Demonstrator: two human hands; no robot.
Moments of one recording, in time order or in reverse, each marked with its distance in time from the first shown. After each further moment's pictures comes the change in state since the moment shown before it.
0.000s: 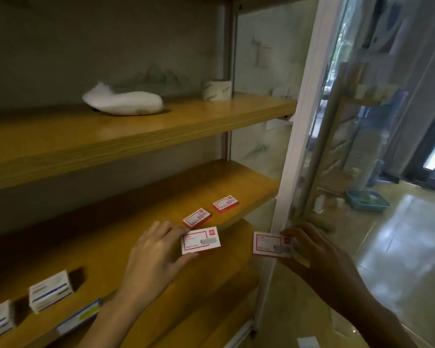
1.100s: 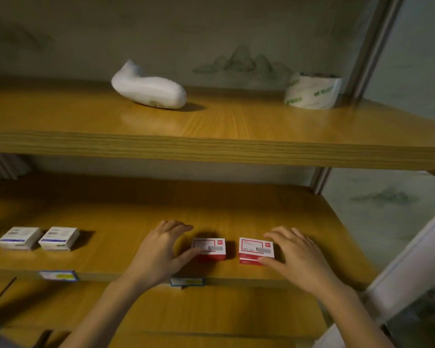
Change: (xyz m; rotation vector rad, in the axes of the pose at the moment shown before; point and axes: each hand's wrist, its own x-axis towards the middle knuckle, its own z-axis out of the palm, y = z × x) left_hand 0.091 -0.014 0.092 0.187 0.008 -0.659; right_hand 0.279 0.068 0.119 0.149 -0.417 -0.636
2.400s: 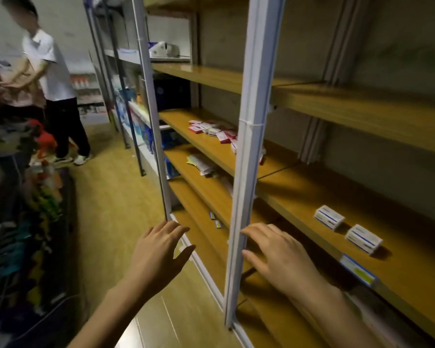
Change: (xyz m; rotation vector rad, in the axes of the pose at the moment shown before) left_hand -0.389 -0.149 -0.190 0.474 0.333 -0.956; right_hand -0.017 -0.479 0.088 0.205 -0.044 -1.140
